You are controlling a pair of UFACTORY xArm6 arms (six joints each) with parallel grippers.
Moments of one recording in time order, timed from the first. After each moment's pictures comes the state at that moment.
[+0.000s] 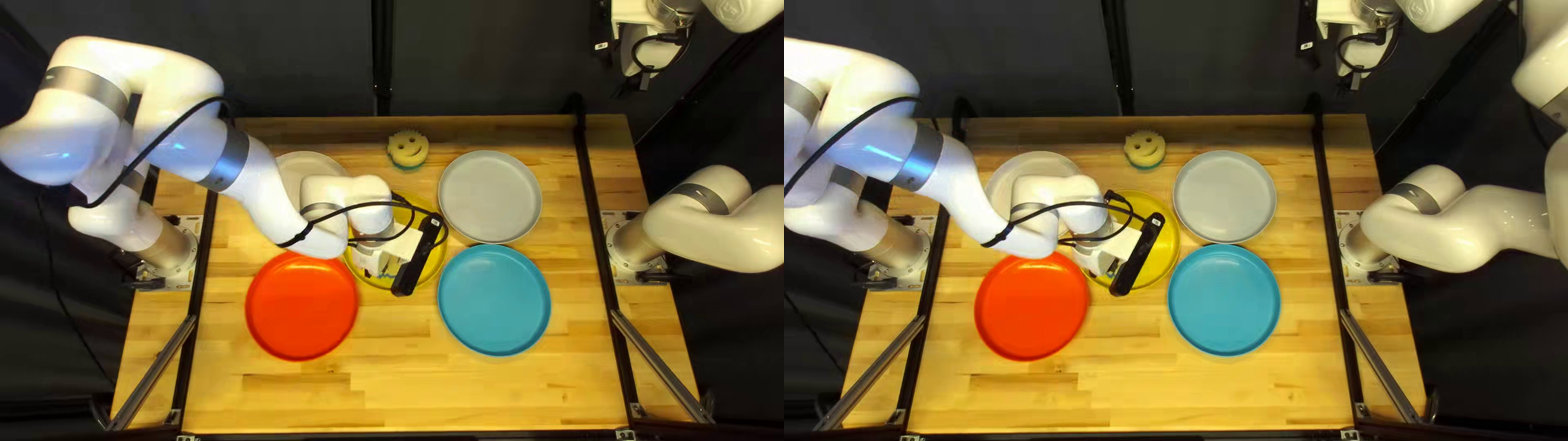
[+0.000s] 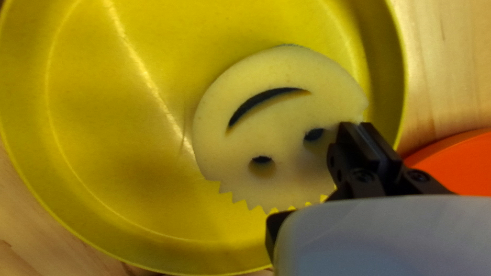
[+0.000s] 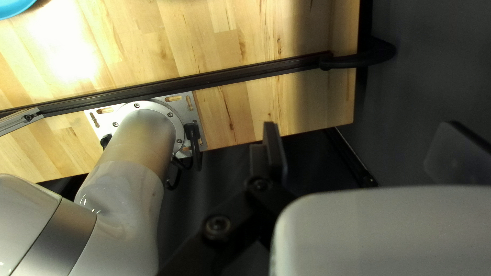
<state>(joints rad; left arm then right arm) -0.11 0.24 -0.91 -0.20 0.61 0.51 -0.94 -0.79 -0.77 -0.09 1.53 -0.78</state>
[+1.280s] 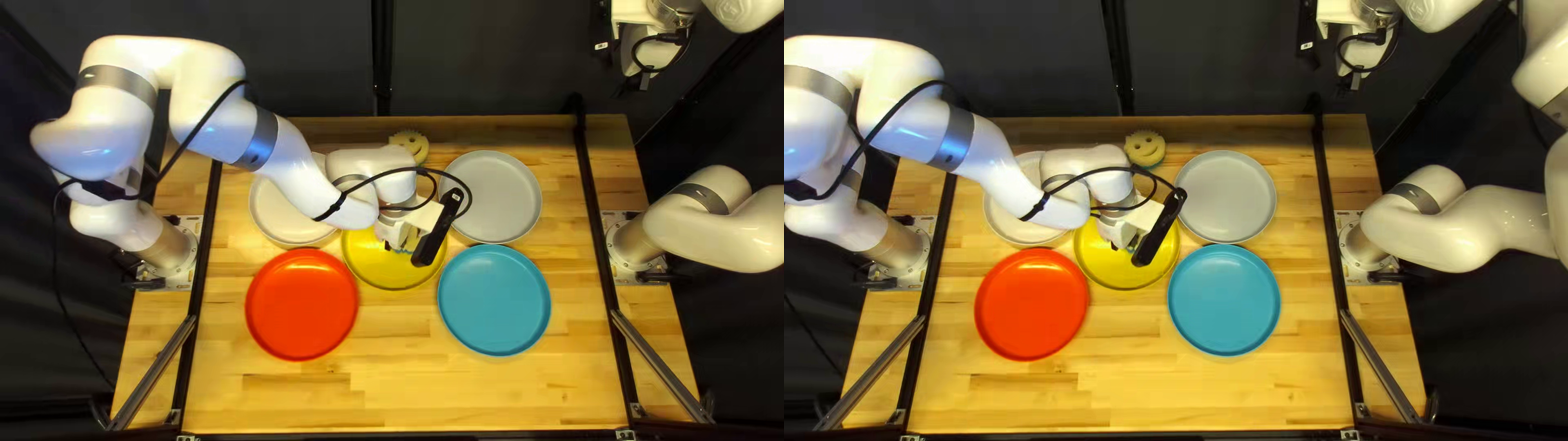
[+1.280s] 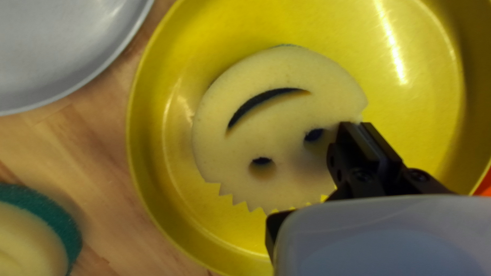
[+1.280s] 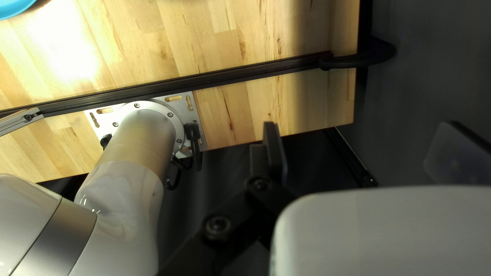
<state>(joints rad) -0.03 0.35 -1.05 -0.20 0.66 0.64 -0.94 -0.79 -0.77 -0.09 1.53 -0.78</state>
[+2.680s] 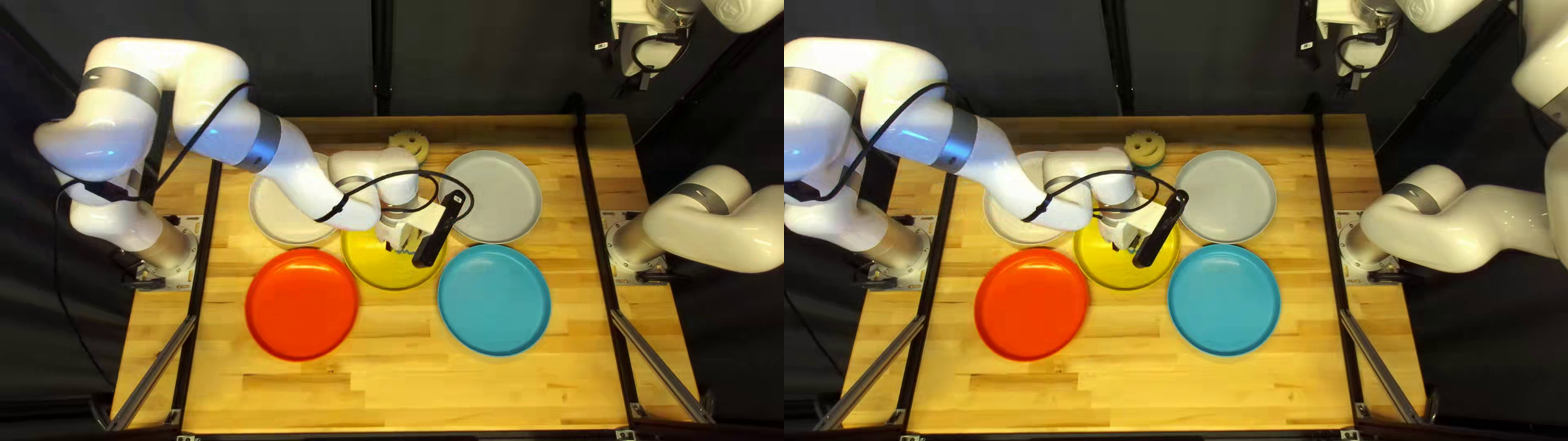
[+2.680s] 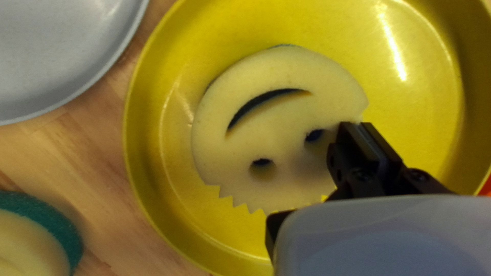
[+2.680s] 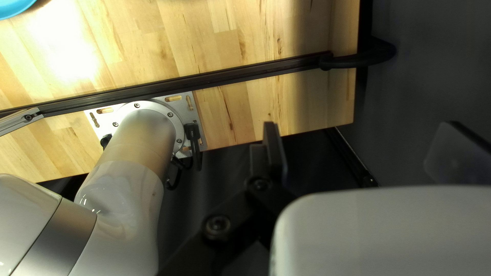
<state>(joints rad) 0.06 0.39 -1.12 -0.18 0.70 0.69 -0.94 -0.79 -0.77 -0.09 1.53 -0.78</state>
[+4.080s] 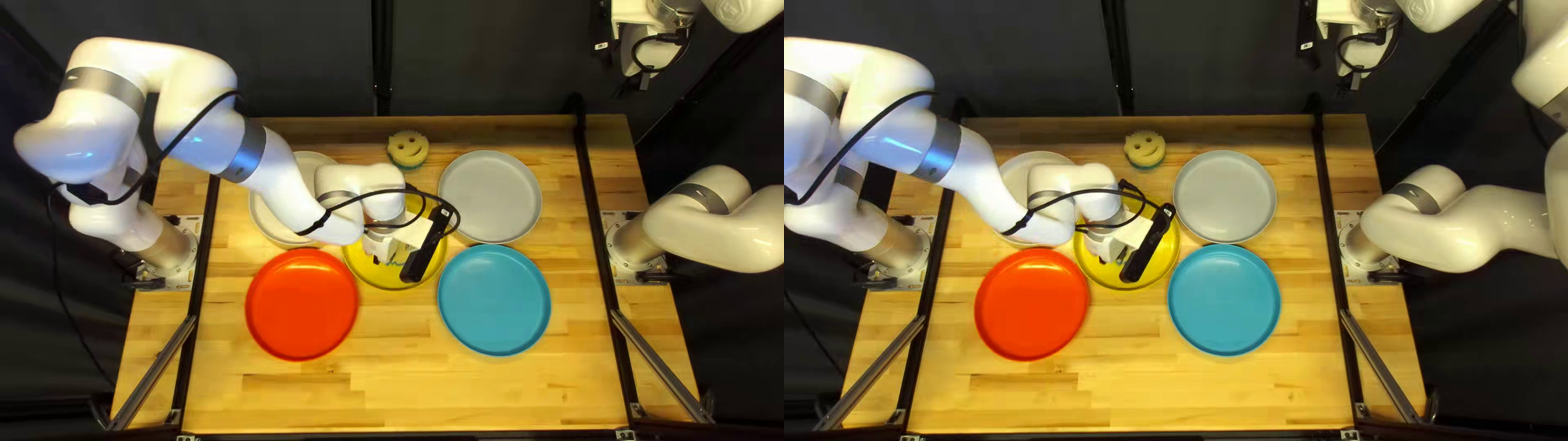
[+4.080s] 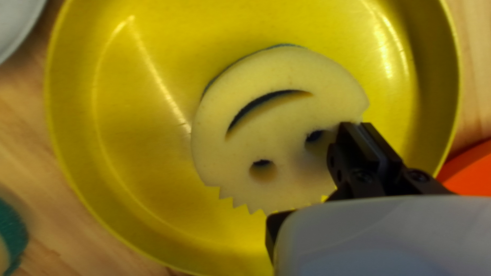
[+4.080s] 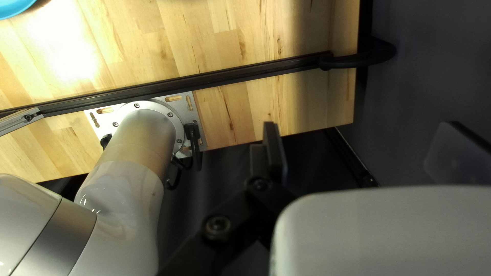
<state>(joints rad) 0.04 0.32 -1.02 -0.17 0.68 0.64 -0.94 -0.79 -0.77 -0.09 1.53 -0.78</state>
